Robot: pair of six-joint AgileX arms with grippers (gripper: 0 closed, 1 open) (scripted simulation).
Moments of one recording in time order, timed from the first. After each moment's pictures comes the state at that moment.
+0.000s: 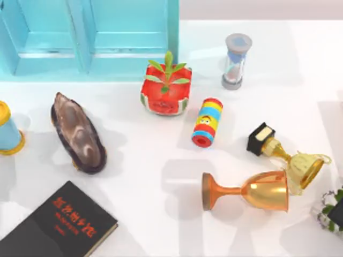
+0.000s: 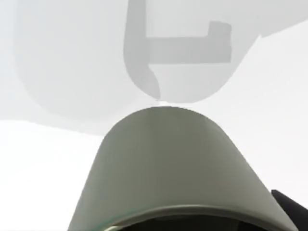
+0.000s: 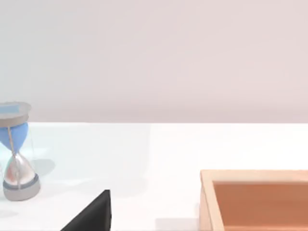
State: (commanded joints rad) left arm 0.44 1.97 1.50 -1.11 -0.09 1.82; right arm 0.00 0.00 0.00 0.00 0.00 0.00
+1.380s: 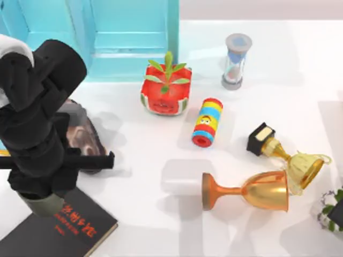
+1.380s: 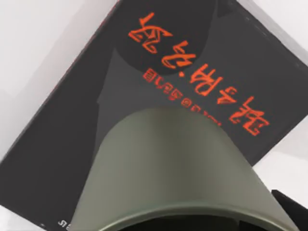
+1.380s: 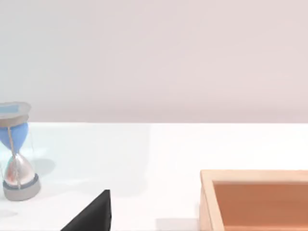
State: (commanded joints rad) left arm -0.47 1.46 1.07 -1.18 0.03 -0.43; right arm 0.00 0.00 0.00 0.00 0.00 0.00
